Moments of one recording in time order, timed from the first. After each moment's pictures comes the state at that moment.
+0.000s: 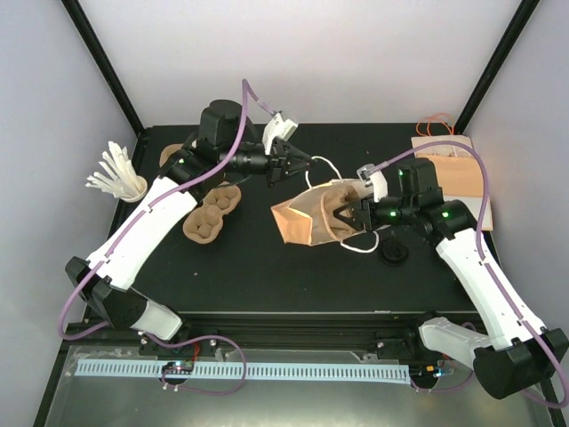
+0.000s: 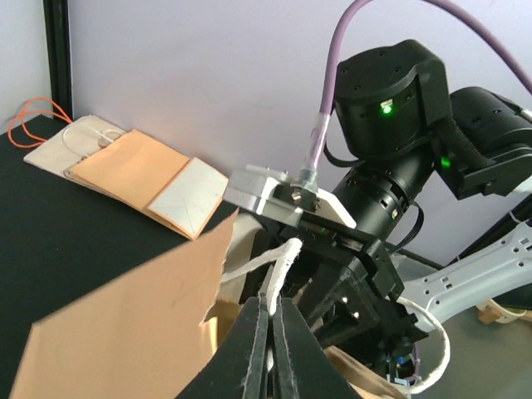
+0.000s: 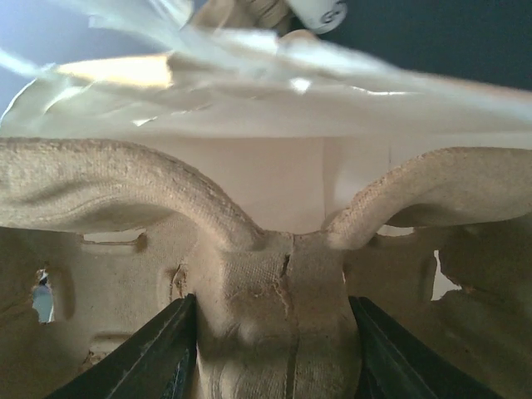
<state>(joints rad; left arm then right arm) -0.59 1.47 1.67 -0.53 0.82 -0.10 0.35 1.09 1.12 -0.78 -0.72 0.16</state>
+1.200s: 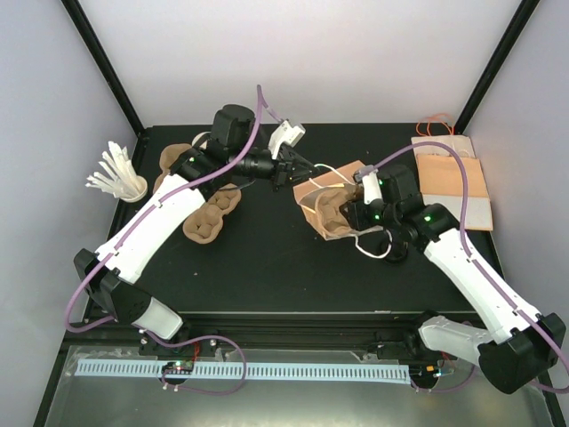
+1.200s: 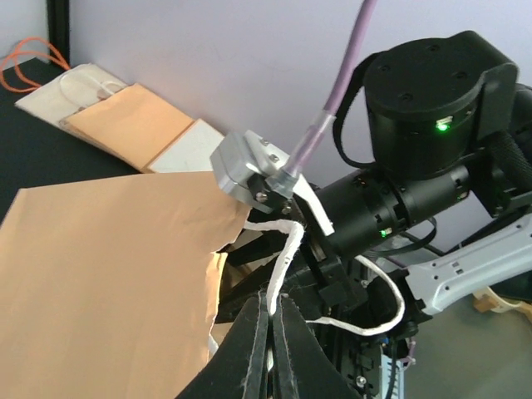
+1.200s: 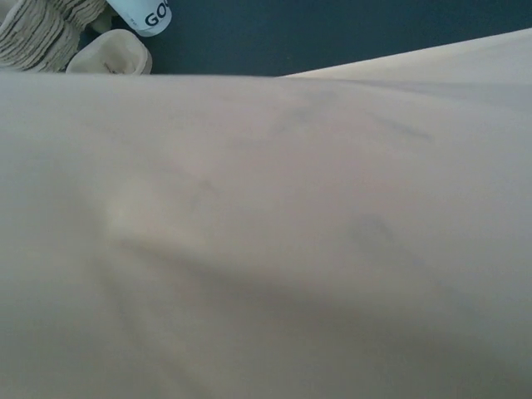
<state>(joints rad) -0.60 1.51 1.65 -0.58 0.81 -0.11 0.48 1.12 1.07 -0.71 -0.16 0.16</state>
